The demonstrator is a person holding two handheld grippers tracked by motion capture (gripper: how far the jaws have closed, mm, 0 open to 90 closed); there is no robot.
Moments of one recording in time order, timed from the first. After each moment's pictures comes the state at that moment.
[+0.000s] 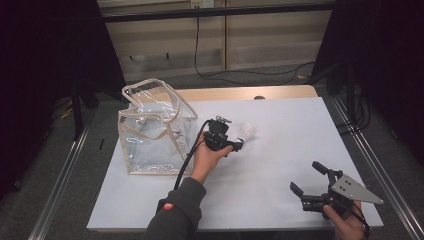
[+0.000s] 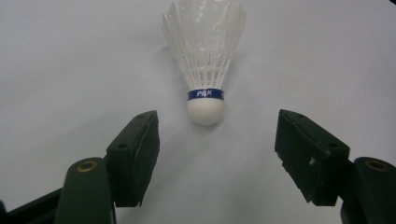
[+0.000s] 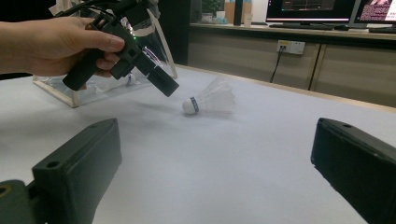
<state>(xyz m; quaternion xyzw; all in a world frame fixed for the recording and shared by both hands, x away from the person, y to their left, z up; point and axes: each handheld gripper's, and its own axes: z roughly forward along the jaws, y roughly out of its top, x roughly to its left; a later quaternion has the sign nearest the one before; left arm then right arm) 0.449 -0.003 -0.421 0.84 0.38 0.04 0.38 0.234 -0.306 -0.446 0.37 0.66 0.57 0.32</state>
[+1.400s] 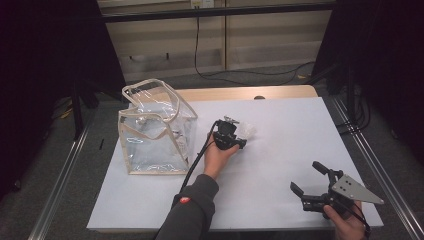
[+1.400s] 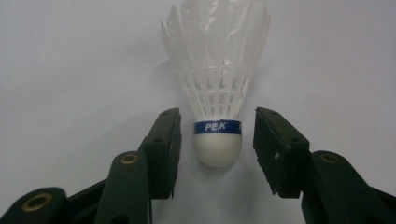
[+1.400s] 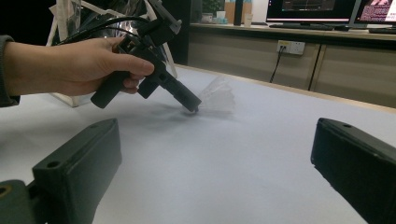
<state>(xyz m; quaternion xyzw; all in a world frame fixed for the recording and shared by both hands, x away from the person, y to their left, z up) 0.462 -0.030 -0.448 0.84 0.39 0.07 0.38 0.233 -0.307 -0.446 0.37 0.66 0.57 0.32</state>
